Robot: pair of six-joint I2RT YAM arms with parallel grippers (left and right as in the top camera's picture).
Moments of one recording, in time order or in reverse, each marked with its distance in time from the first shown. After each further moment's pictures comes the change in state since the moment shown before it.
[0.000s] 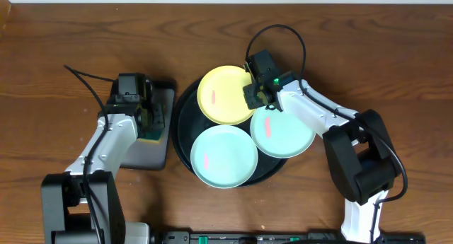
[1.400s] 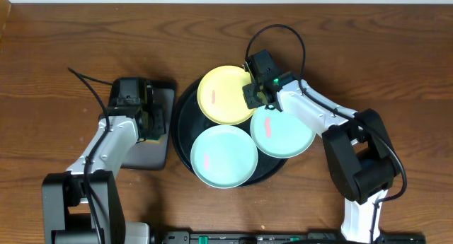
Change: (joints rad) left arm 0.000 0.000 -0.027 -0.022 -0.003 0.023; right arm 0.000 0.005 0.000 0.014 0.000 -0.002
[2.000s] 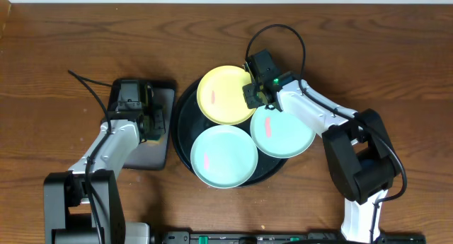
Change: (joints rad) left arm -0.001 0.000 -0.049 0.093 -0.020 -0.019; right arm 0.000 0.000 0.000 0.002 0.000 0.000
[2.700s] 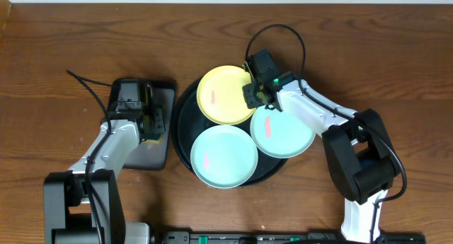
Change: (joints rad) left arm 0.000 0.000 0.000 0.021 -0.006 -0.015; right arm 0.000 0.000 0.000 0.001 0.000 0.000
